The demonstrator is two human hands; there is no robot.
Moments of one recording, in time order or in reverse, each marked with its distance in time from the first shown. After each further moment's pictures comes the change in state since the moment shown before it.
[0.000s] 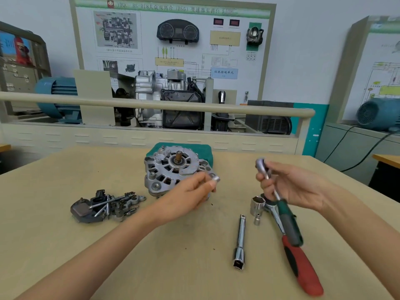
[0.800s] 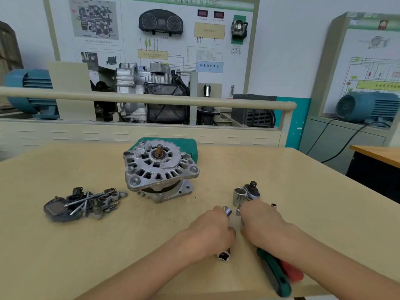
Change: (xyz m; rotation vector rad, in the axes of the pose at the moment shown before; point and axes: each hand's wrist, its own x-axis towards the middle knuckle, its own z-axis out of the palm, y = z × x) left_hand 0.013 -0.010 0.104 0.624 -0.123 -0.381; right_hand -0.006 0.079 0.013 -2.016 0.424 -0.002
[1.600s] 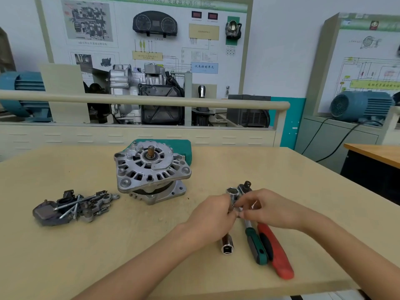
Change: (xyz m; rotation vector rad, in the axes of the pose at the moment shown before) left_hand 0.019 0.014 -0.004 -0.041 0.185 0.250; right_hand 0.010 0.059 -0.007 0.690 -0.028 -0.288
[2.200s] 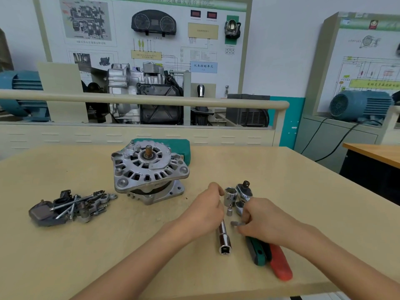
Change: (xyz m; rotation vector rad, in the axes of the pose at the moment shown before) left_hand 0.002 -0.010 -0.009 -0.260 0.015 -0.036; right_hand -0.008 -0.013 0.021 -0.333 0.037 0.152
